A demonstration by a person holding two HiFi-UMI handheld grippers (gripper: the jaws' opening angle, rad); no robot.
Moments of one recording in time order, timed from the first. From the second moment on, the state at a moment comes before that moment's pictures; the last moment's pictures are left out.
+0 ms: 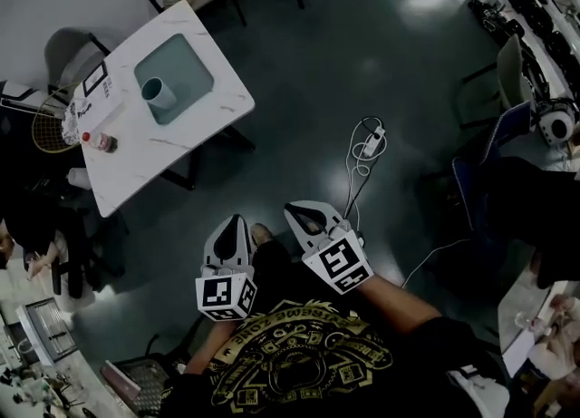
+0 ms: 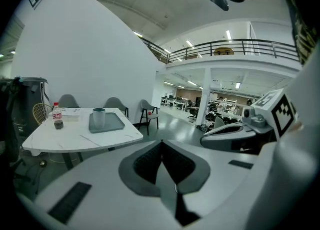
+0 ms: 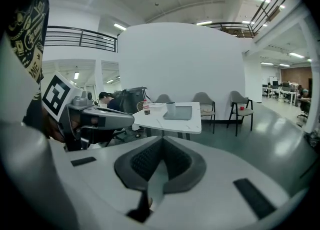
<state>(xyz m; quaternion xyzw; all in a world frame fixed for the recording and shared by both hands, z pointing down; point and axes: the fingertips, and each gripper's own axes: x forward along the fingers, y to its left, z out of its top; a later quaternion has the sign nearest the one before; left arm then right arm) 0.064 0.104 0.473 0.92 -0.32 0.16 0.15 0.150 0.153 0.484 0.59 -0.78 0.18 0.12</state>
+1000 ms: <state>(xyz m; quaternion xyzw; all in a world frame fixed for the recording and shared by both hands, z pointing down) 0.078 0.082 0.478 0.93 -0.31 0.17 0.14 0.163 0.133 0.491 0.59 -0.78 0.17 0.12</state>
